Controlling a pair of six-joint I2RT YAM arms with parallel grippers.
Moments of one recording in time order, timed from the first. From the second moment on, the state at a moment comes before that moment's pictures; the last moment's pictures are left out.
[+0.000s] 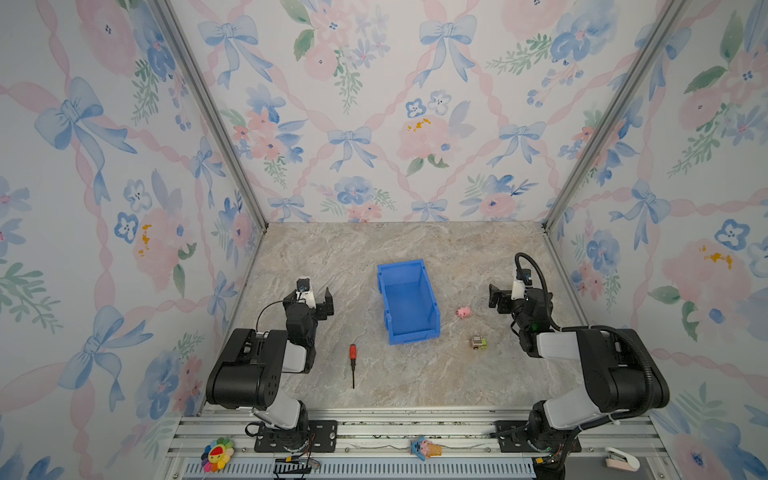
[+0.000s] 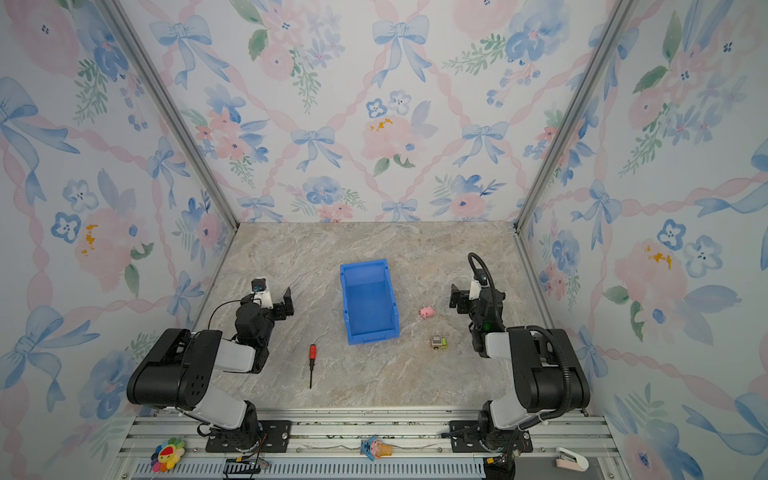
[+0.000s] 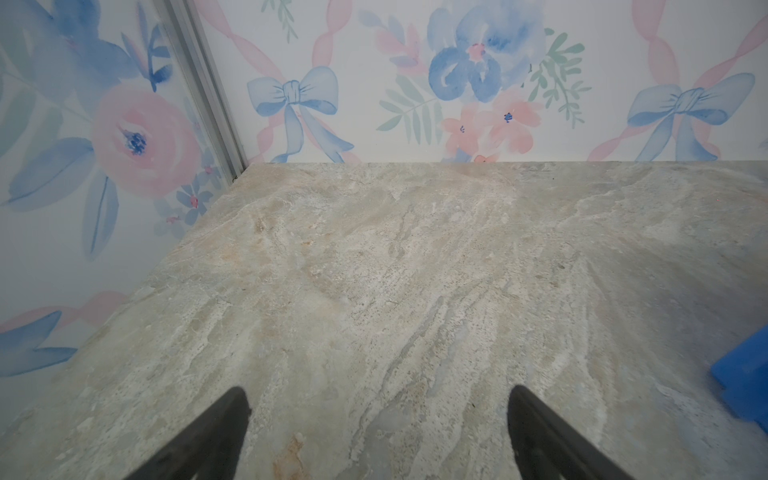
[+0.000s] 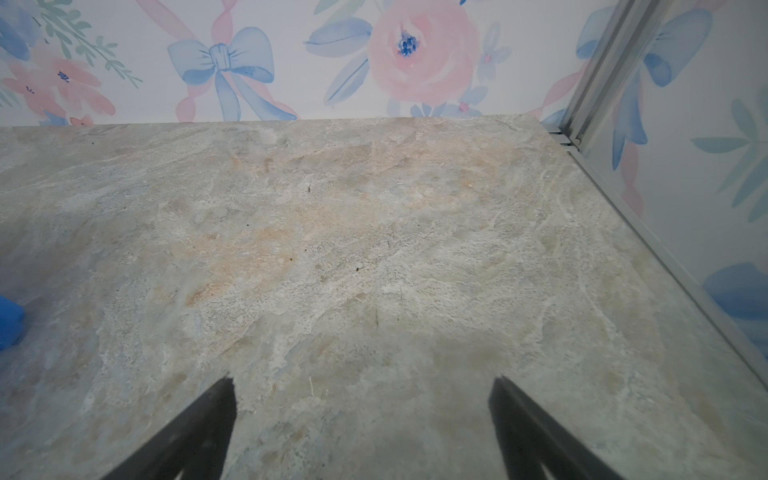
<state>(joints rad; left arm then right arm) -0.05 1.56 0.25 1.09 -0.15 0.02 0.01 1.54 0.40 0.79 -0.02 0.01</state>
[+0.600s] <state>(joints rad) -0.05 1.56 0.25 1.09 -0.15 0.02 0.01 1.54 0.40 0.79 -0.02 0.01</state>
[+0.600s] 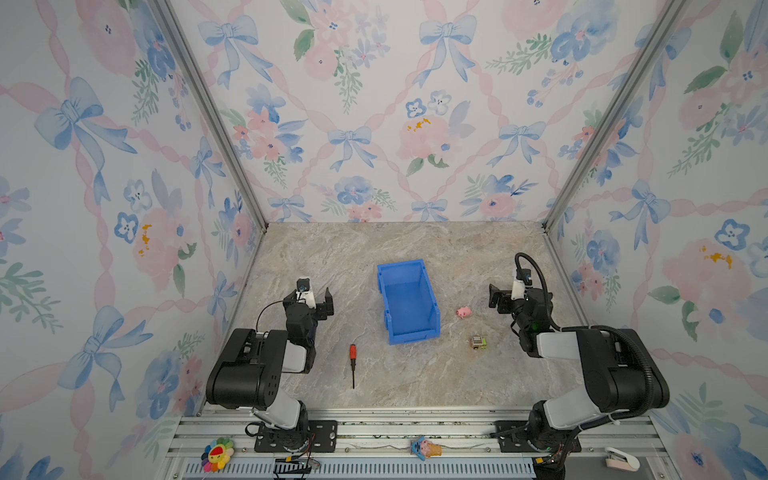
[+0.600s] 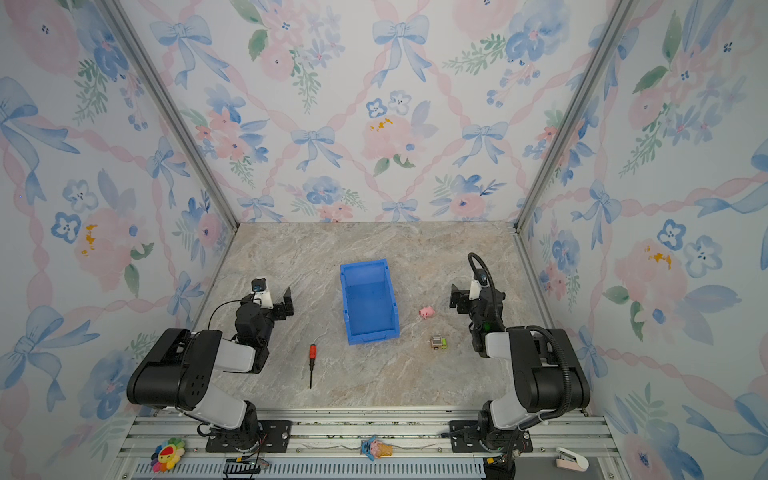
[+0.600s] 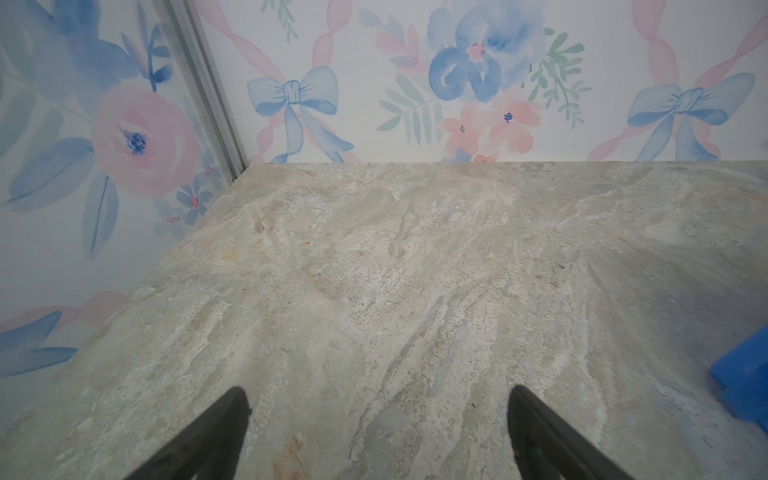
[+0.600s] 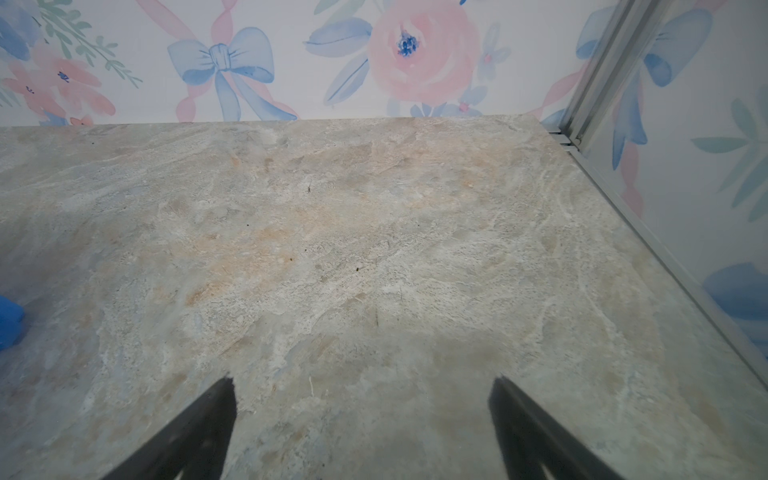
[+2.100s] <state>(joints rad) -0.28 0.91 0.61 -0.50 -0.11 -0.48 0.46 0.75 0.91 -0.83 0.25 0.49</state>
